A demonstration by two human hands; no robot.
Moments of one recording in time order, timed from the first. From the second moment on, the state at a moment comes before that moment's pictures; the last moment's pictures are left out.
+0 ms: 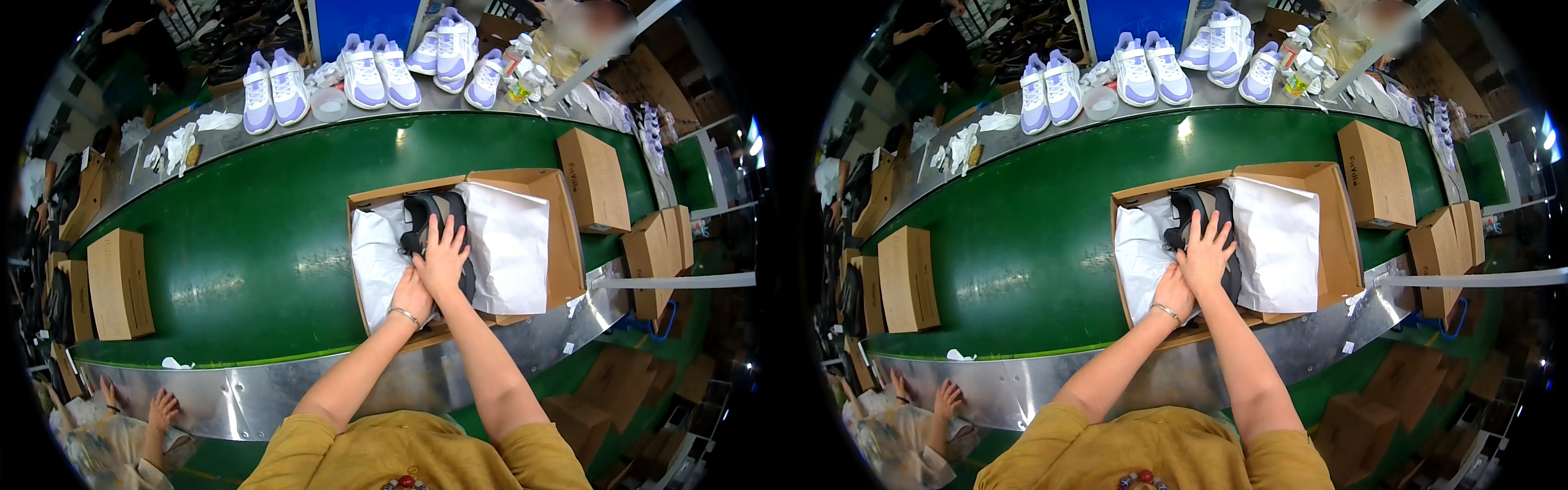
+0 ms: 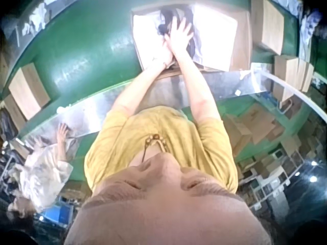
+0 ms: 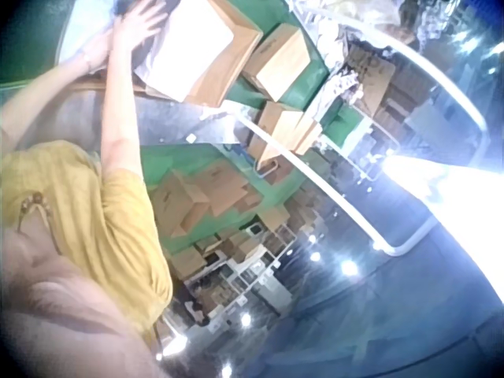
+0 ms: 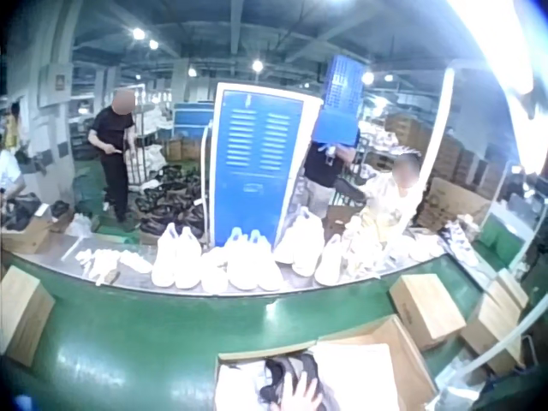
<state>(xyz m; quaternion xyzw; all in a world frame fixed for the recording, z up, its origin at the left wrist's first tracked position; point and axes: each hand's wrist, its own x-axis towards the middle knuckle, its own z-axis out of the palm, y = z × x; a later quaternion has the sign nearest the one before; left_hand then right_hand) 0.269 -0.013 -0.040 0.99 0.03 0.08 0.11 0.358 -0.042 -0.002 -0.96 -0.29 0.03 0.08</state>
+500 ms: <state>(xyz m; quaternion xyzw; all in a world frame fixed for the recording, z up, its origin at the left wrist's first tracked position) 0.280 -0.022 -0.034 0.99 0.02 -0.07 0.09 0.389 -0.028 0.014 -0.84 -0.54 0.08 -0.02</state>
